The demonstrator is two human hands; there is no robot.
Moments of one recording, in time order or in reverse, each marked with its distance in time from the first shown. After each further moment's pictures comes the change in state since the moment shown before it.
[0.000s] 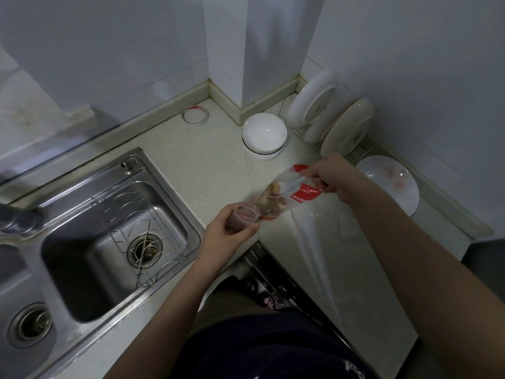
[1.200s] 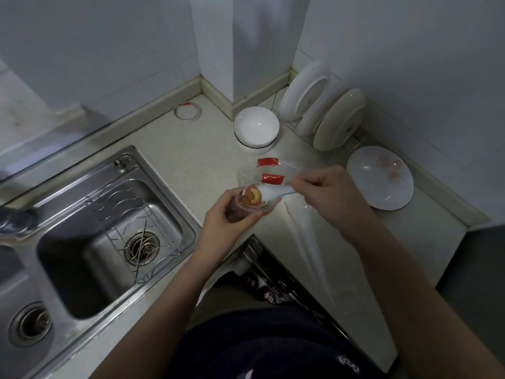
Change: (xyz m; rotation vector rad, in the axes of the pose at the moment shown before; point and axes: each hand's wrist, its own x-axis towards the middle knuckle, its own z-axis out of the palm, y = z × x) left_hand -0.001 0.025 0.014 0.011 -0.028 0.146; right_hand -0.090 0.035 0.014 -0.114 0.131 -0.600
